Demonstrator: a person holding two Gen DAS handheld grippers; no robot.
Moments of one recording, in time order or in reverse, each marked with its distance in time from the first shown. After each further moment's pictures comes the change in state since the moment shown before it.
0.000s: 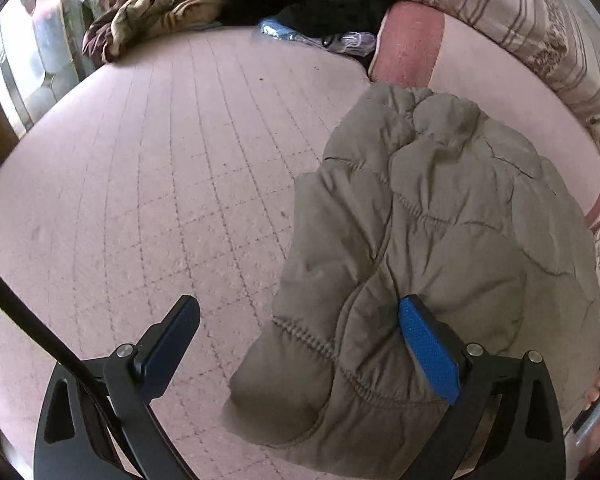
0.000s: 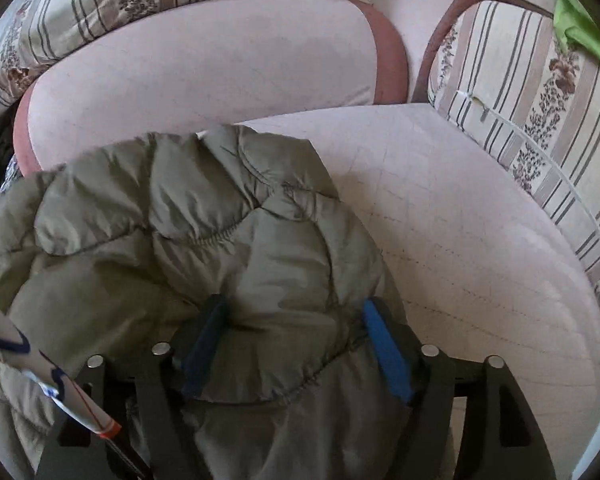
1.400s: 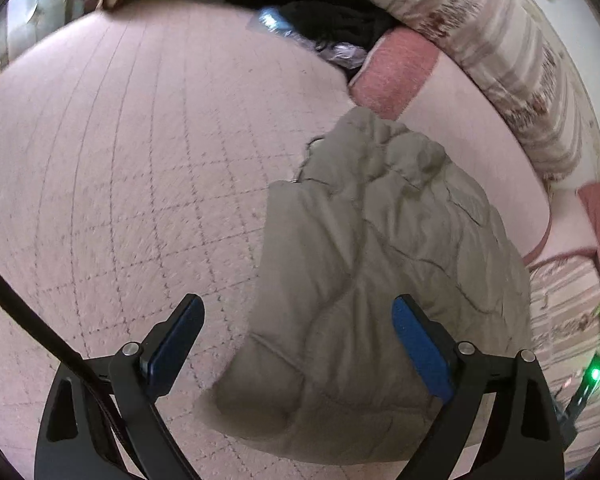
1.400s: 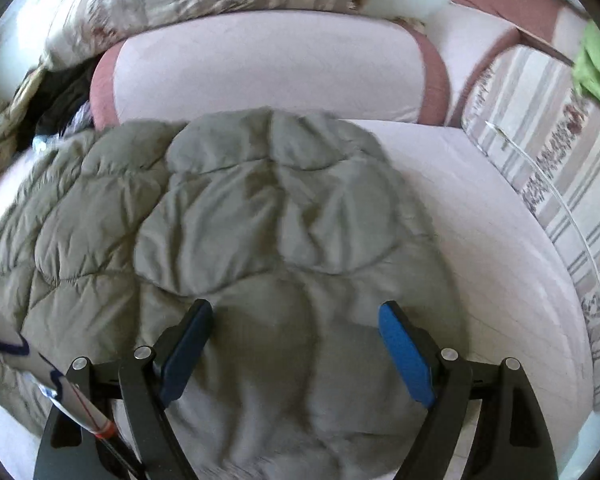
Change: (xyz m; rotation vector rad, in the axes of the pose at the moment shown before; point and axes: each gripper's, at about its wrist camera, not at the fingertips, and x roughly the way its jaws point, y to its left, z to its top) left arm -0.002 0.037 0.006 -0.195 0.063 -0.279; right arm -0.091 0.033 -0.042 -0.129 -0.004 0.106
